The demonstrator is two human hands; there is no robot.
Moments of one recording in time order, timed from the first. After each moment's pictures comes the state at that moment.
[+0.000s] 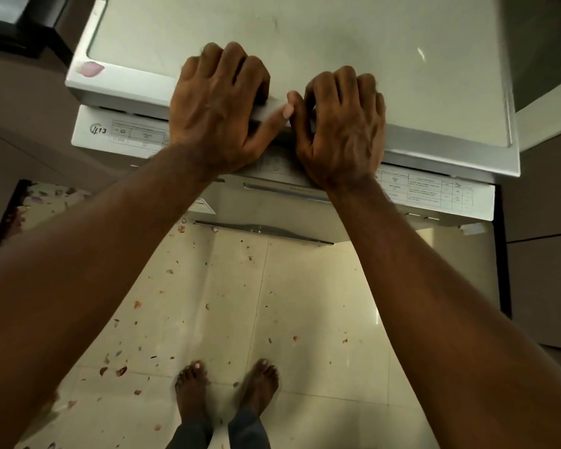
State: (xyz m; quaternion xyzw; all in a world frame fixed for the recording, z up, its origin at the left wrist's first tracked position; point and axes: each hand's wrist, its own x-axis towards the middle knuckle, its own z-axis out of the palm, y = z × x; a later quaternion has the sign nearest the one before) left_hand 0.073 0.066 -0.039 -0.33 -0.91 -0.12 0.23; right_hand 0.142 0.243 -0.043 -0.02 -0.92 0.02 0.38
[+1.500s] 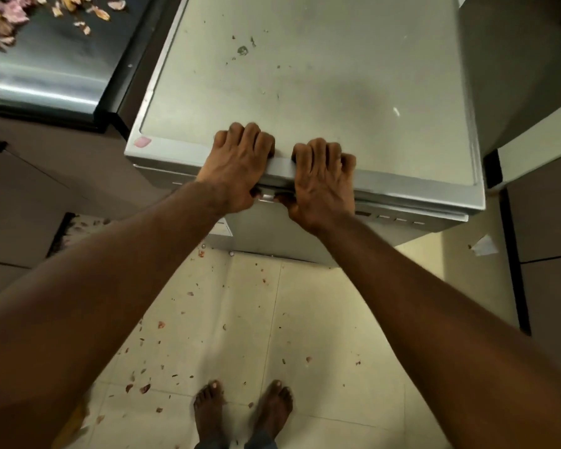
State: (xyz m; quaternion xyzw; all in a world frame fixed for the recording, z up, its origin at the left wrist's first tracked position) left_hand 0.073 0.064 0.003 -0.37 -0.93 0.01 0.00; right_hand 0.155 0.230 -0.023 -0.02 -0.99 -0.04 0.12
